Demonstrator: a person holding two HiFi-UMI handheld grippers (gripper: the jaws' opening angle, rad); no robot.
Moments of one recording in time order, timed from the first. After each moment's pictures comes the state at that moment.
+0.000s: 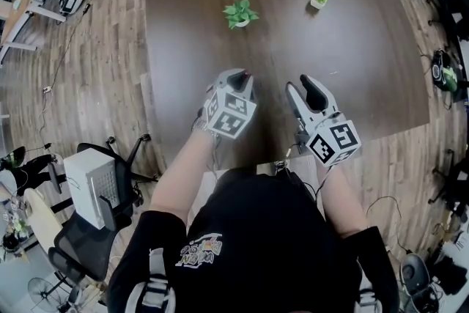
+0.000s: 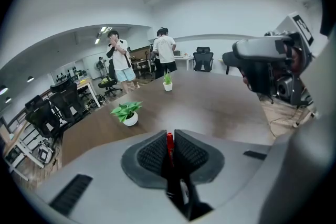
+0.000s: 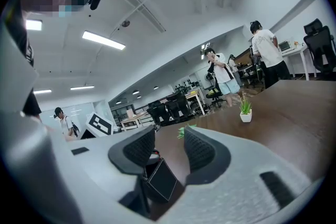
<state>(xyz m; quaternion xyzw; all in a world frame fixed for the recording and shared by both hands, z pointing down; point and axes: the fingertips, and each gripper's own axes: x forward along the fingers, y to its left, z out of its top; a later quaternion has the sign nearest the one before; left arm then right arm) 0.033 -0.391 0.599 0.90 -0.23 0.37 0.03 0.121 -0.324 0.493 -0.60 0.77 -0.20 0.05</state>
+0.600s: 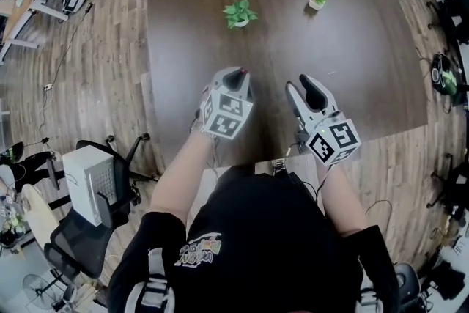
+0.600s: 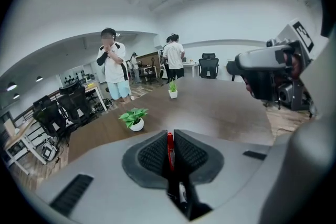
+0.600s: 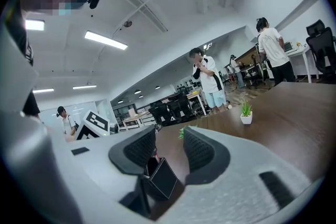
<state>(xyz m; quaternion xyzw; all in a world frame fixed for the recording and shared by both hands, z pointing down) 0.032 -0.389 0.577 0.90 -0.27 0.34 0.02 0.129 -0.315 0.487 -0.59 0.78 -0.20 0.05</state>
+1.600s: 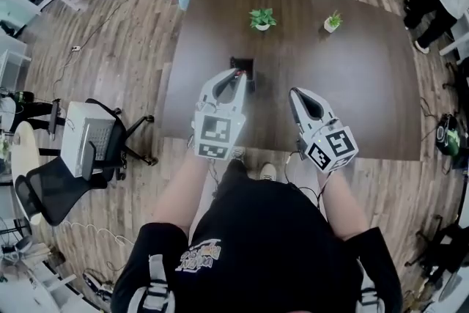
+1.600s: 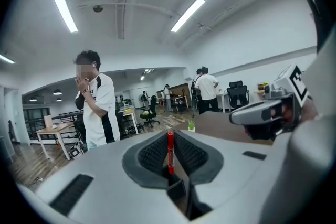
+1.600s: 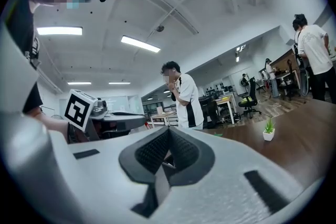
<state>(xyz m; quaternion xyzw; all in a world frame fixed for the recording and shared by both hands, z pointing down) 0.005 -0.272 0.417 0.88 -0.46 0.15 -0.04 0.119 -0.220 0.426 -0.46 0.88 -0.11 0.04</state>
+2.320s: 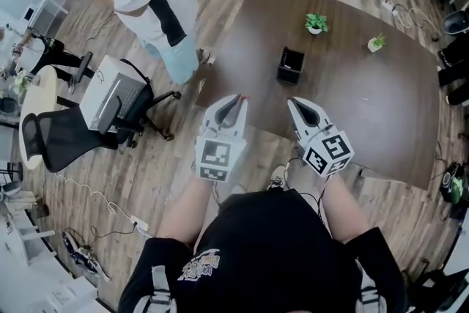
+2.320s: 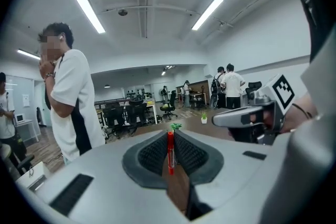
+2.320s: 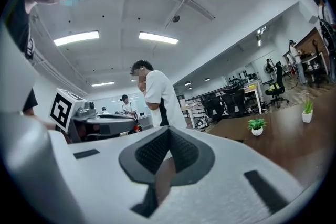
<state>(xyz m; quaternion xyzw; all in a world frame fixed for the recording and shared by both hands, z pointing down) -0.141 -0.139 0.423 0.81 -0.56 0.14 0.01 -0.029 -0.153 0.436 -0.34 0.93 -0.13 0.02</state>
